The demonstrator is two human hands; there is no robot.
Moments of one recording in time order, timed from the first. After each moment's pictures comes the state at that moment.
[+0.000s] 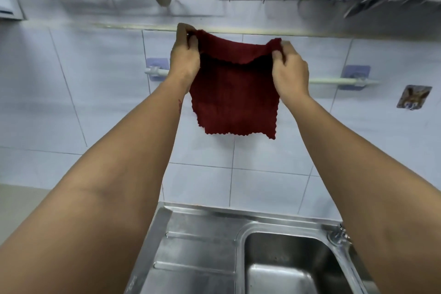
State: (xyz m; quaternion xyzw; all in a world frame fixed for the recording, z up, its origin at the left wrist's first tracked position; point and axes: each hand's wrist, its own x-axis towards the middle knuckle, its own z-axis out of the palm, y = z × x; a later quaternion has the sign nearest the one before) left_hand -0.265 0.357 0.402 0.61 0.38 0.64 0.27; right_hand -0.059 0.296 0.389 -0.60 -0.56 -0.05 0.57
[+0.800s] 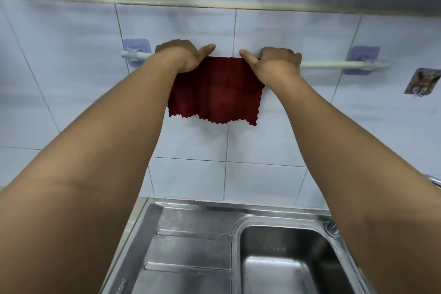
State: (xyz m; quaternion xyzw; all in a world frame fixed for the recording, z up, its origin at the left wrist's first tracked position) left_hand -0.256 0.397 0.402 0.76 0.64 0.14 -0.04; right_hand -0.056 0.351 0.386 -0.78 -0.57 -0.17 0.20
